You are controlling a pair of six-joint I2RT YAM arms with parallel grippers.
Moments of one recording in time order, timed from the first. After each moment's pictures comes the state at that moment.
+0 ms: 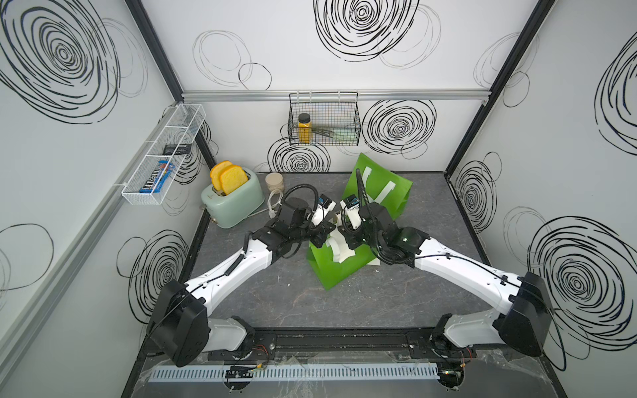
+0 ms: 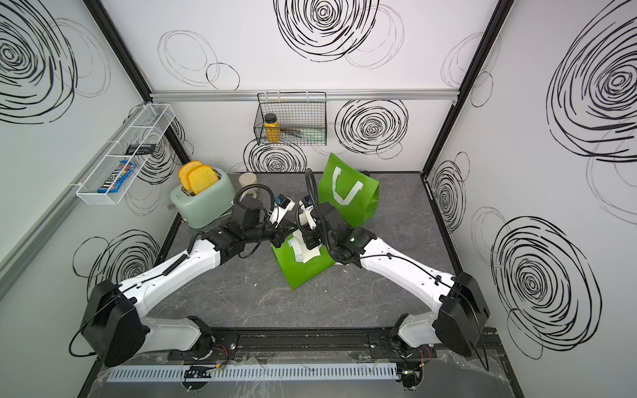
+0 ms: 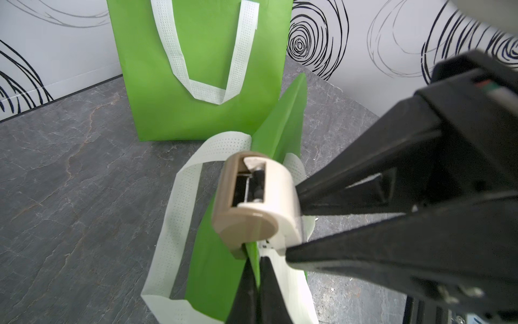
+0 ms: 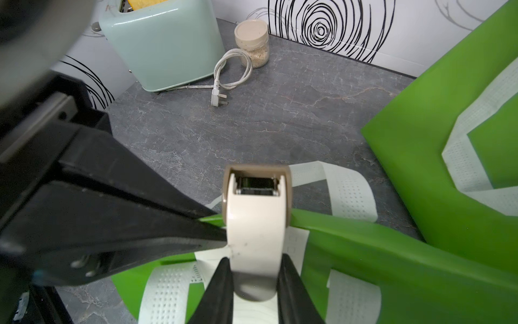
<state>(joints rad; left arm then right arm) -0.56 1.34 0.98 -0.19 0.39 -0.01 0.83 1.38 1.11 -0.35 0.08 0.24</state>
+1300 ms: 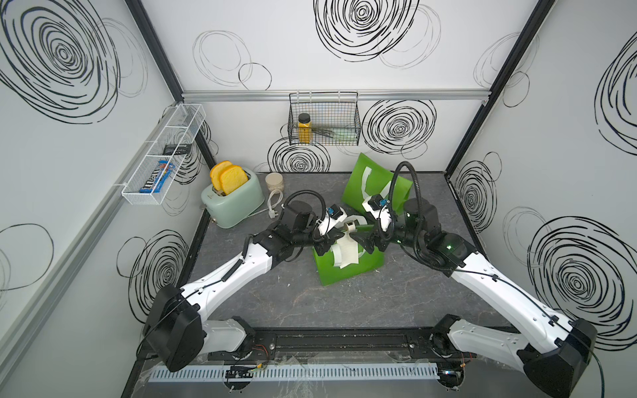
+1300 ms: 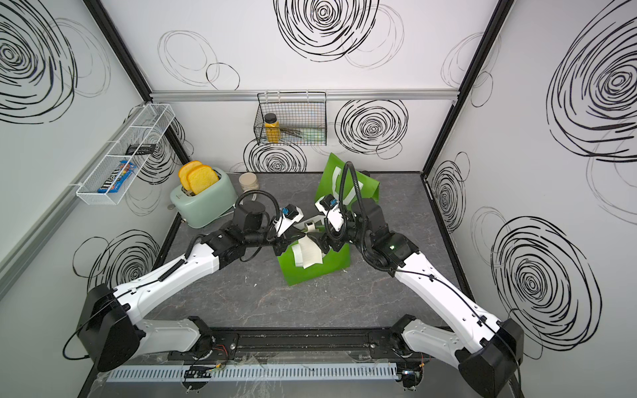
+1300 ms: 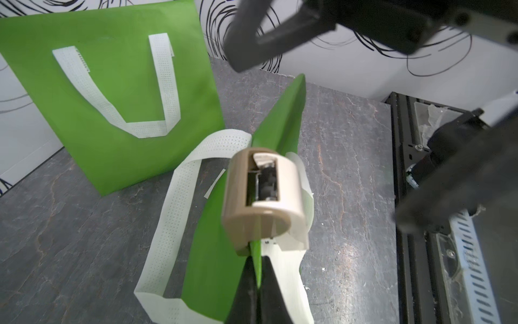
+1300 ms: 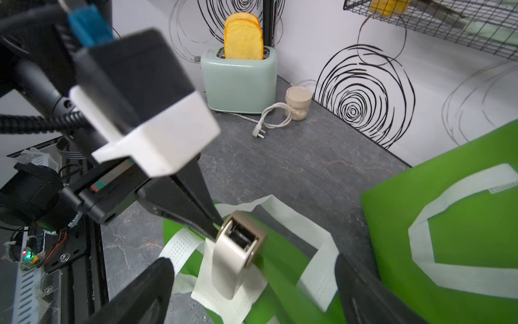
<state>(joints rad) -0.62 1.30 0.97 -0.22 0.51 0.28 0.60 1.12 1.06 -0.37 -0.38 -0.20</state>
